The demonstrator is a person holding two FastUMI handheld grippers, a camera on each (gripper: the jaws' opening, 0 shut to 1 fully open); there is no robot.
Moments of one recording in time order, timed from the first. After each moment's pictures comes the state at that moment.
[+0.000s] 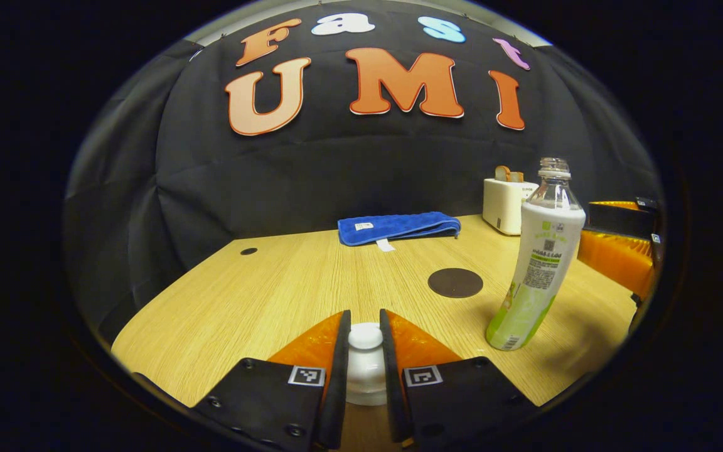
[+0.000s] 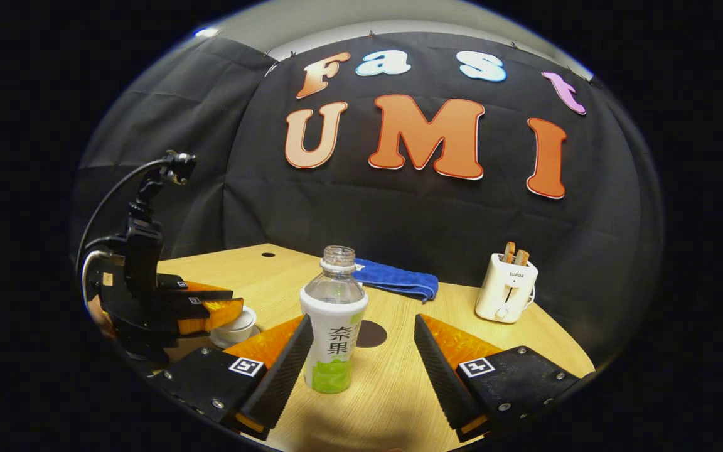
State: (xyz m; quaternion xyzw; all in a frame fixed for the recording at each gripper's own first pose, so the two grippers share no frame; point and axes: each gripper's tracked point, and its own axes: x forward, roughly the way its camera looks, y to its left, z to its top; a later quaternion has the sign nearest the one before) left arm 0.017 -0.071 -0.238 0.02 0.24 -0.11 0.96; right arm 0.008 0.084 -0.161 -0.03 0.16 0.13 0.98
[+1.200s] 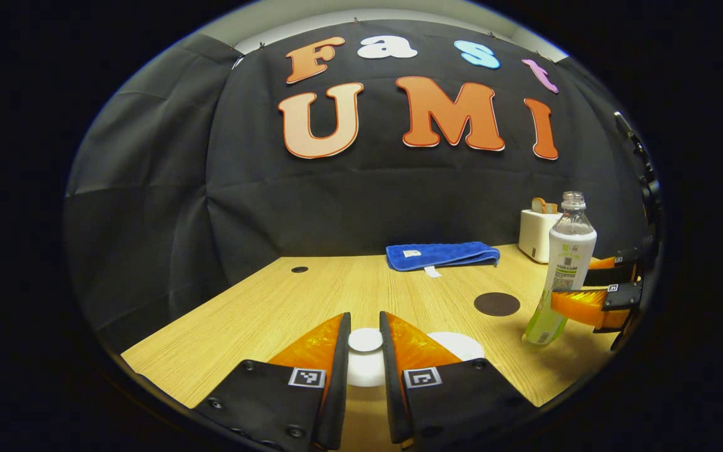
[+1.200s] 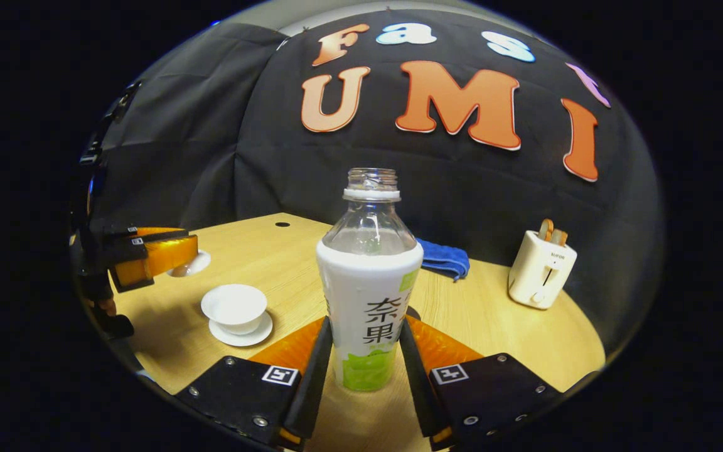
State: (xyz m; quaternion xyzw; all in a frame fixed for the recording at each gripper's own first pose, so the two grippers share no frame) left arm 0.001 0.021 -0.202 0.01 0.20 -0.03 0.98; right arm 0.029 0.125 -0.205 -0.08 0.23 0.15 0.96
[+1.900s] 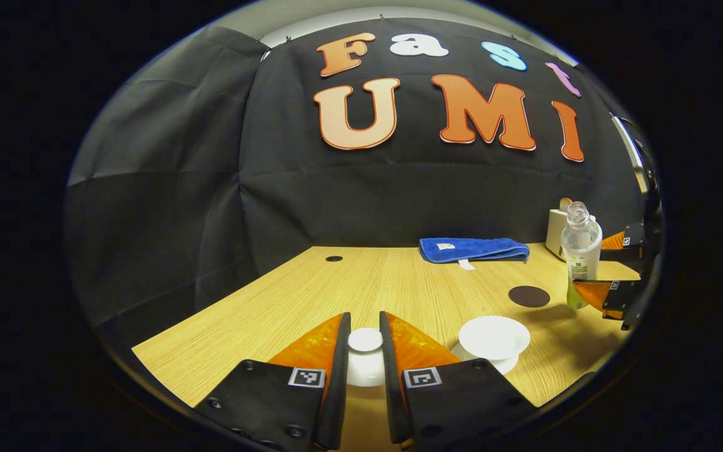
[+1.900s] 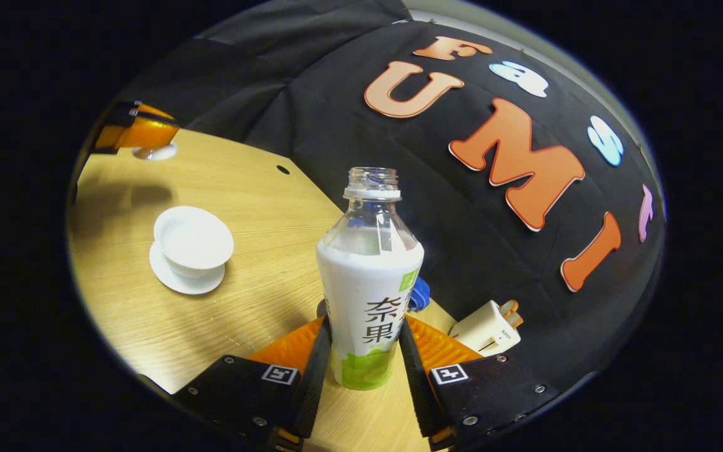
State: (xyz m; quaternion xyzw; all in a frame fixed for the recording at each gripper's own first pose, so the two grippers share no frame) left arm -0.017 0.082 -0.215 0.01 0.21 0.03 0.98; right arm 0.055 0.125 -0.205 -0.36 0.18 0.16 0.90
